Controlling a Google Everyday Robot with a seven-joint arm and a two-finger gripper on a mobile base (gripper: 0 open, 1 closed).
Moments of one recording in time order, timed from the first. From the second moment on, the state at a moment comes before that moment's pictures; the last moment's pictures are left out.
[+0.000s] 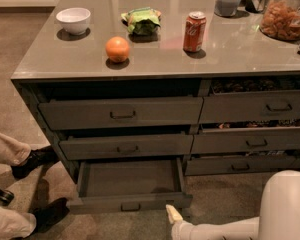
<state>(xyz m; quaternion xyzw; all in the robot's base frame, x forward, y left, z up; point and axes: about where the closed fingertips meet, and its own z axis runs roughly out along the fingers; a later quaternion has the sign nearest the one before) 0.413 -0.081 0.195 -0.68 0.66 0.04 0.32</state>
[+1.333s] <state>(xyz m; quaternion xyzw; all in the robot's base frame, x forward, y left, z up) 0.538 -0.087 0.255 -0.62 0.68 0.00 0.39</state>
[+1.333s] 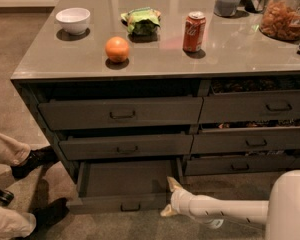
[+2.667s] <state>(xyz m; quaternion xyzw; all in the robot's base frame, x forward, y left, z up) 0.627 -0.051 0.229 -0.58 0.68 0.07 0.44</state>
